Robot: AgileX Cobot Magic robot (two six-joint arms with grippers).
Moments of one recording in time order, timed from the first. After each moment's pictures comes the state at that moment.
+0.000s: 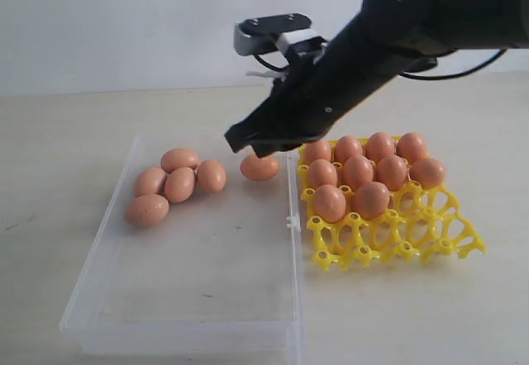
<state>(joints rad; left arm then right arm) 0.03 0.01 0.00 0.10 0.38 0.03 0.57 1.80 -1.32 0.42 0.65 -0.39</state>
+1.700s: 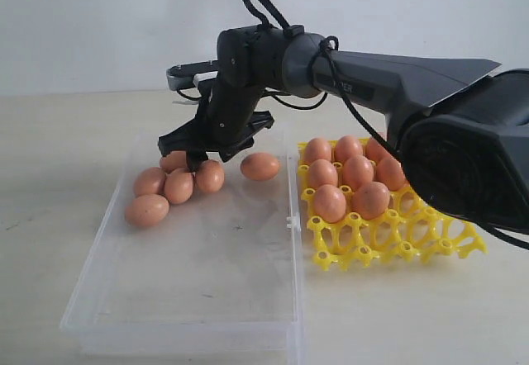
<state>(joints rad) 0.03 0.01 0.00 0.10 0.38 0.03 0.63 2.50 -2.16 0.13 0.89 0.07</state>
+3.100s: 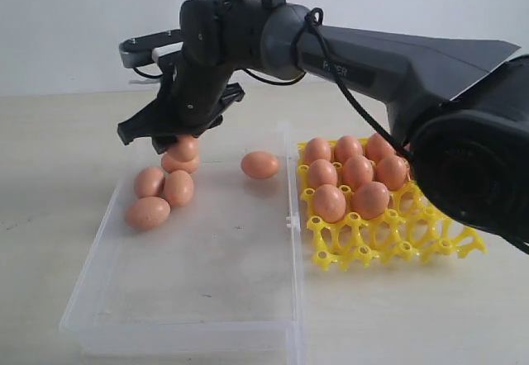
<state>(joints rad) 0.03 0.01 0.00 0.10 0.38 0.03 0.72 2.40 -2.16 0.08 0.89 0.03</state>
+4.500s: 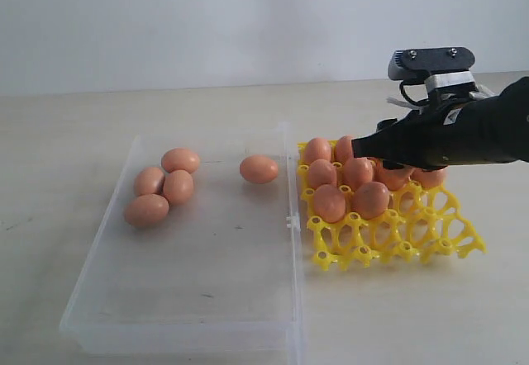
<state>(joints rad) 0.03 0.01 0.00 0.10 0.38 0.03 0.31 1.66 -0.80 0.22 -0.02 -0.10</state>
